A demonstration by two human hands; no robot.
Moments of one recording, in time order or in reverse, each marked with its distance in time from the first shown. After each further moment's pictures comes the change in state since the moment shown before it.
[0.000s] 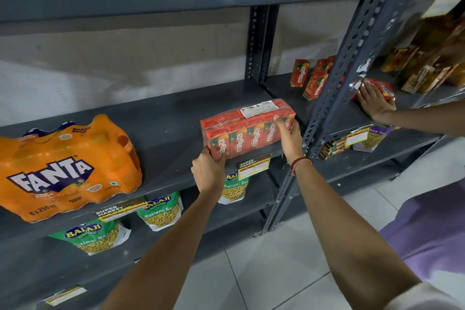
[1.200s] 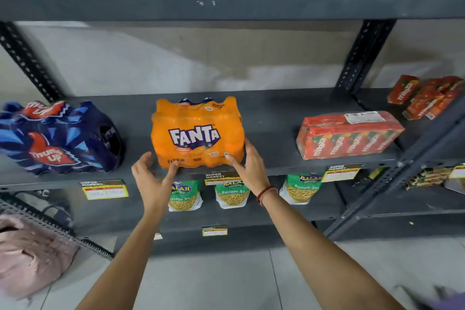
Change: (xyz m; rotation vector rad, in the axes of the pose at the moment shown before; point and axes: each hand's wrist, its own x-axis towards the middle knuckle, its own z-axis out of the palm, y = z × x) left_hand -0.004 -0.219 -0.256 -0.209 0.417 -0.096; right_hand -0.201 0.009 0.239 -0.369 -0.579 -0.463
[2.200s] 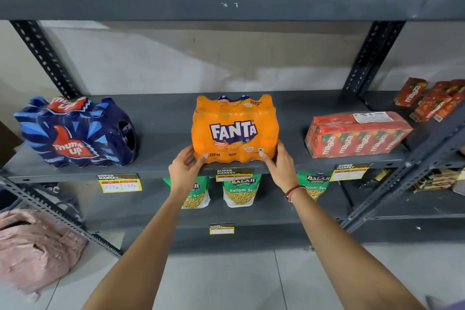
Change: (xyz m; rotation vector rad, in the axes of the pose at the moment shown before) left_hand 0.004 0.017 0.023 -0.144 -0.290 -0.094; right_hand -0.012 0.014 -0.037 -0.053 0.062 0.114
